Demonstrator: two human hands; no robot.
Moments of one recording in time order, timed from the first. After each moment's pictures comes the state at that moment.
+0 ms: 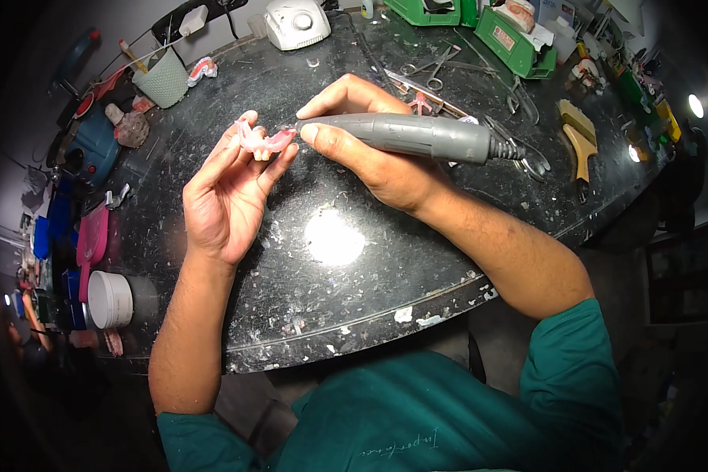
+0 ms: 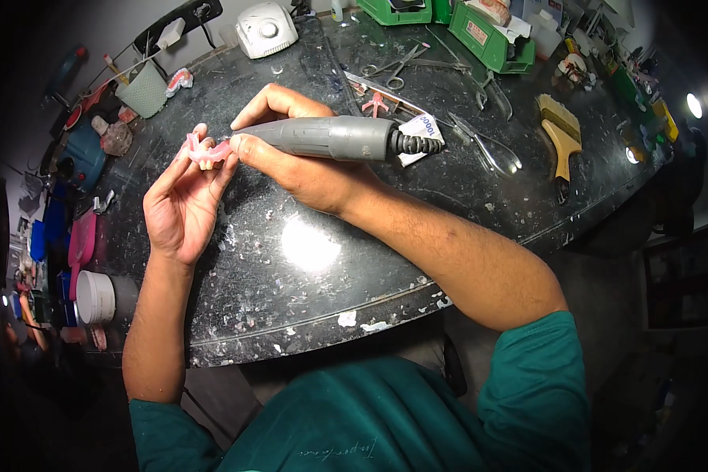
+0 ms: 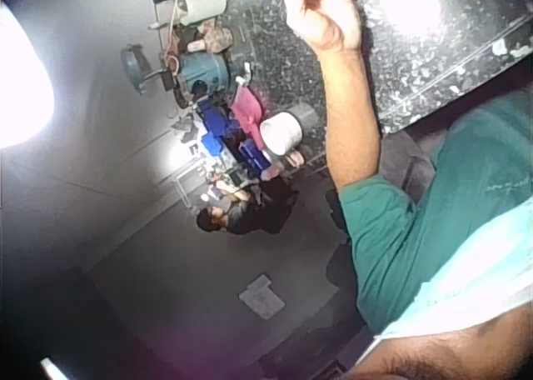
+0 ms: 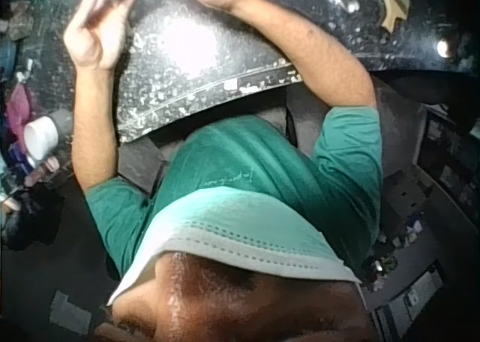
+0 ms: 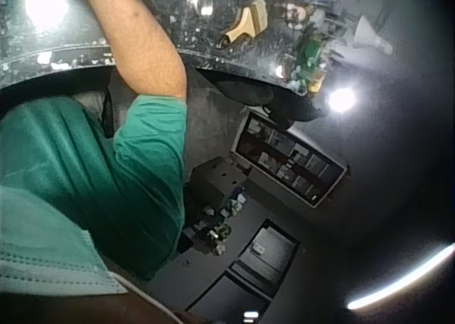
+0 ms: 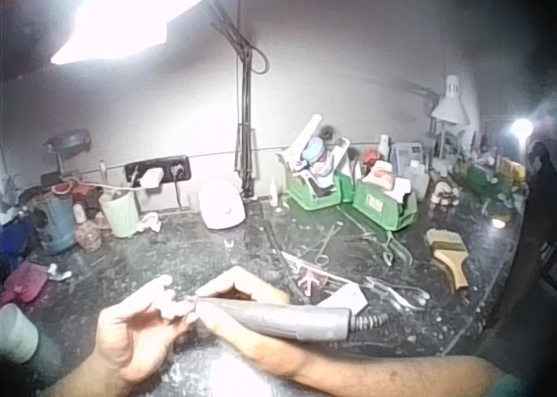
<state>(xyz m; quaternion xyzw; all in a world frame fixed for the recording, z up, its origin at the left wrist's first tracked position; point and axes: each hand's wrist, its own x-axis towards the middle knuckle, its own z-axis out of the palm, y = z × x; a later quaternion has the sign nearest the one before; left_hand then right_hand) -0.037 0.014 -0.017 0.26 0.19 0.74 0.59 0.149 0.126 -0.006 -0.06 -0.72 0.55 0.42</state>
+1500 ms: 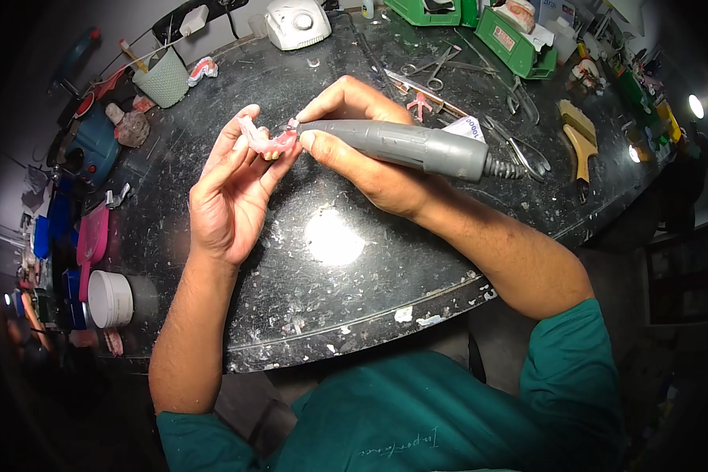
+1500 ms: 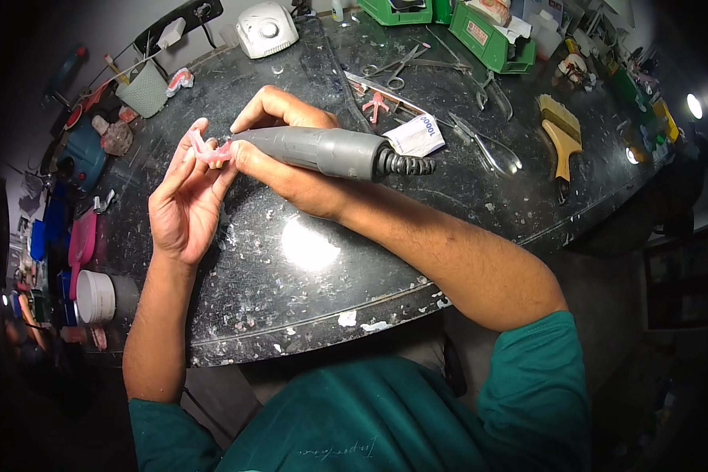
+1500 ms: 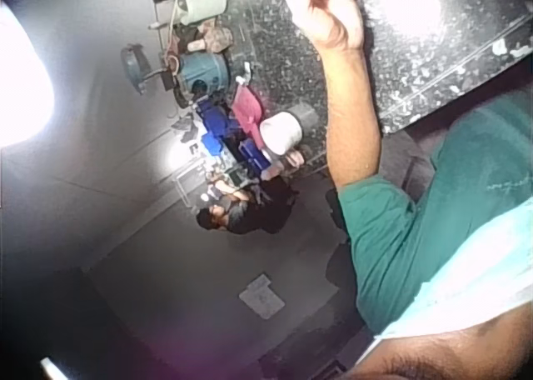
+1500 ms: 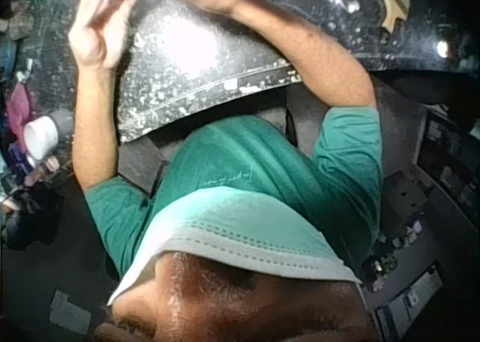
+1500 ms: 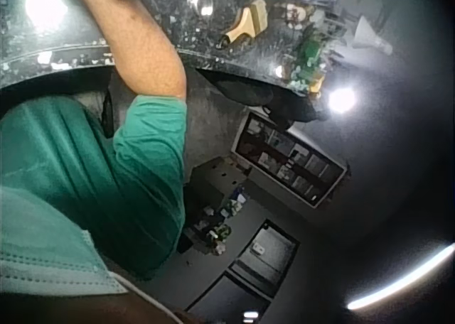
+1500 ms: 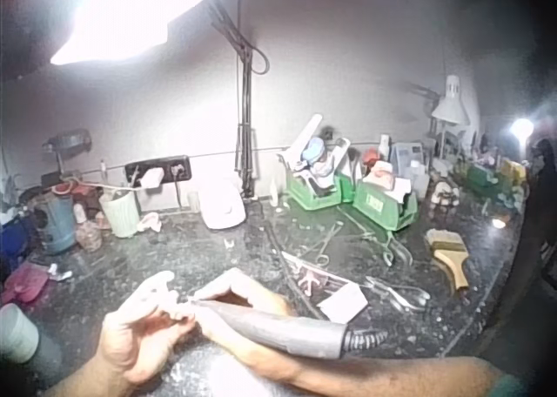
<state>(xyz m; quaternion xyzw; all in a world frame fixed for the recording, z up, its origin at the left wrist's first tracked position) -0.026 0.012 -0.013 0.28 0.25 0.74 0.55 0.150 0.122 -0.004 -0.07 -0.74 0.53 0.41</state>
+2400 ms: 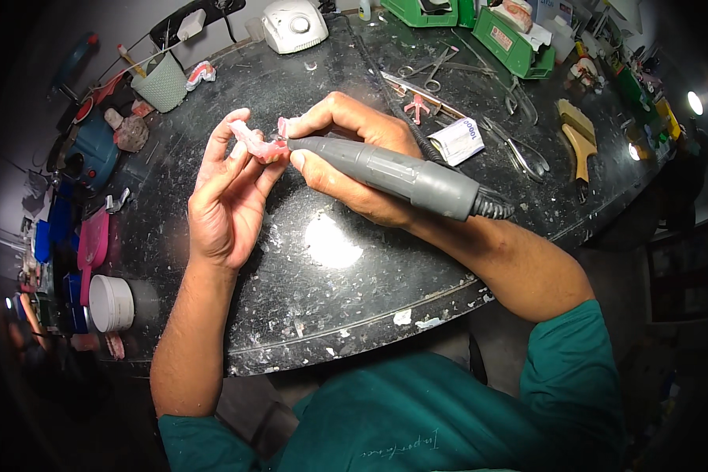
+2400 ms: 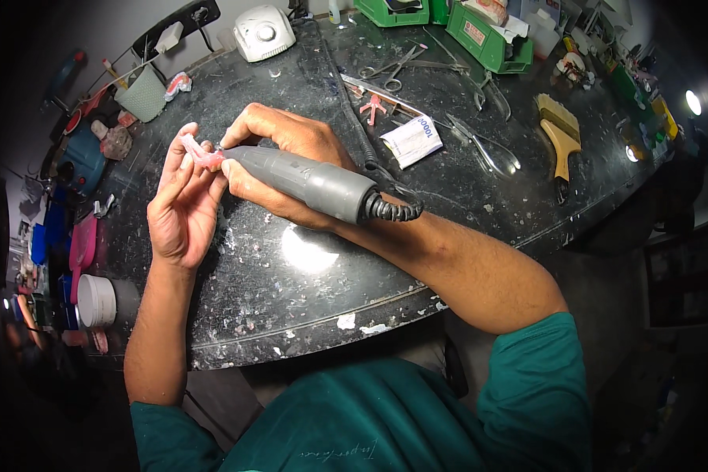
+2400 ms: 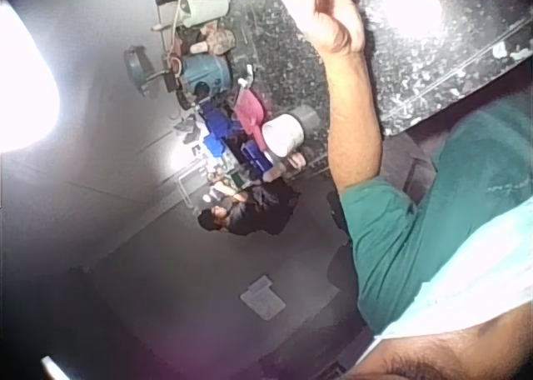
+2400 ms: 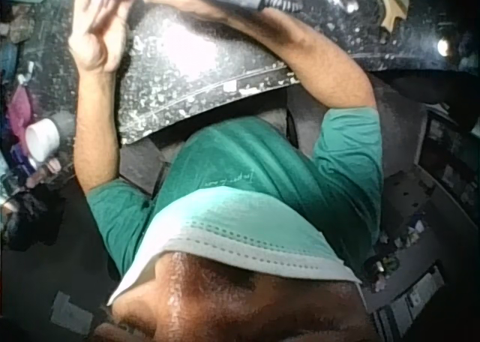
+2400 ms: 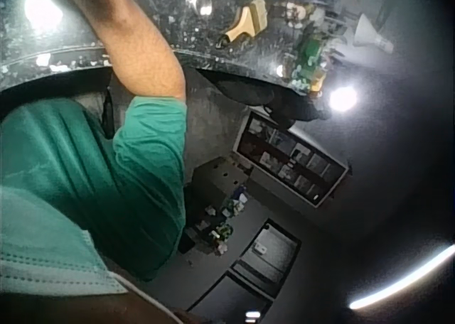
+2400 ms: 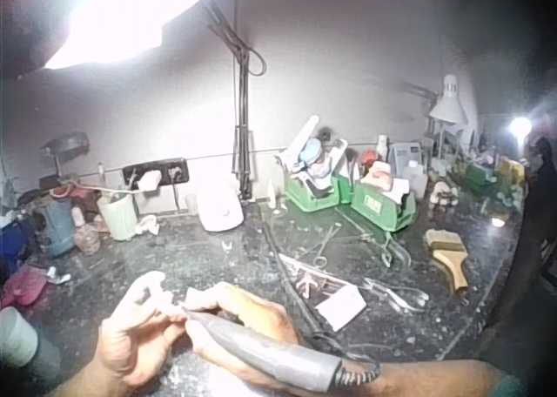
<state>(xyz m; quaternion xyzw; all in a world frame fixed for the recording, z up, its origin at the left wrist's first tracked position) -0.025 0.010 -0.013 0.33 0.27 0.74 0.52 0.154 0.115 0.000 -0.07 -0.79 0.45 0.41</state>
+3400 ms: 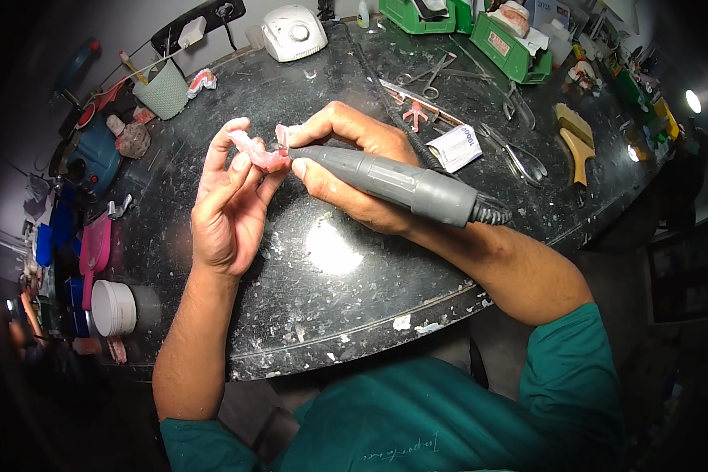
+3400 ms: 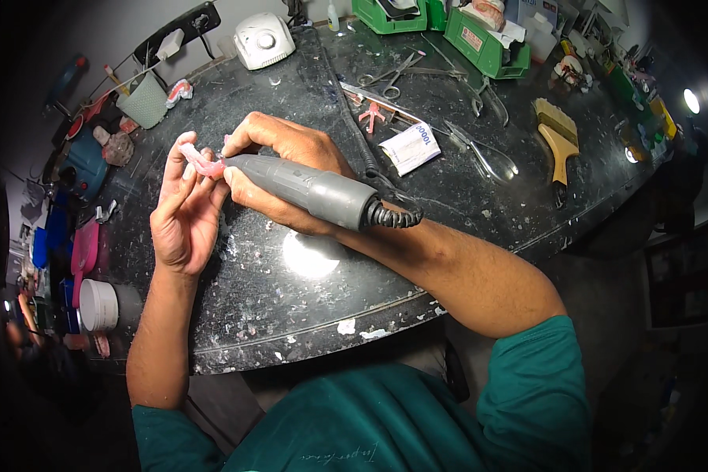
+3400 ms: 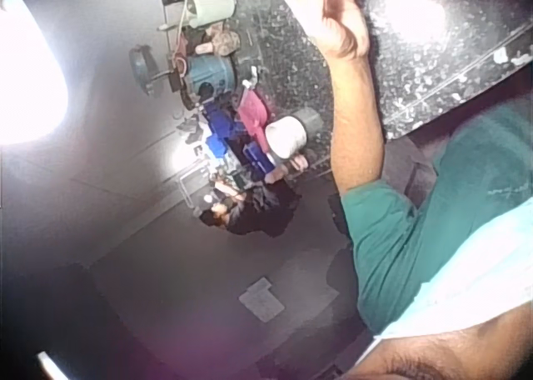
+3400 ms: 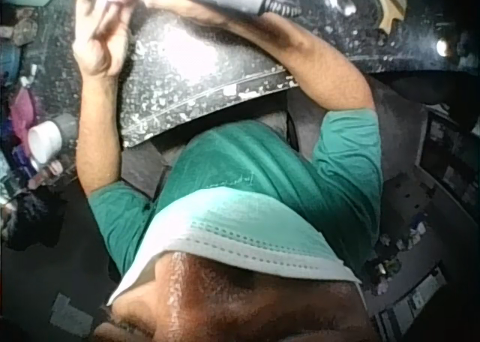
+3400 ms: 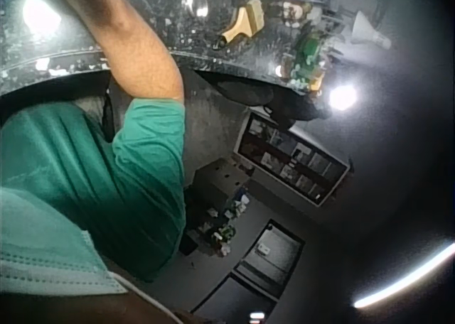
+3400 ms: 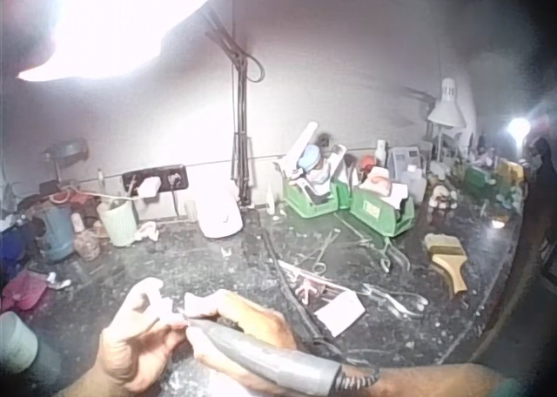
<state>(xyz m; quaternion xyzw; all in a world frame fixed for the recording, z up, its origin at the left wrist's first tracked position) -0.023 0.009 -0.012 0.34 0.27 0.74 0.51 0.145 0.118 -0.009 -0.06 -0.76 0.43 0.48</state>
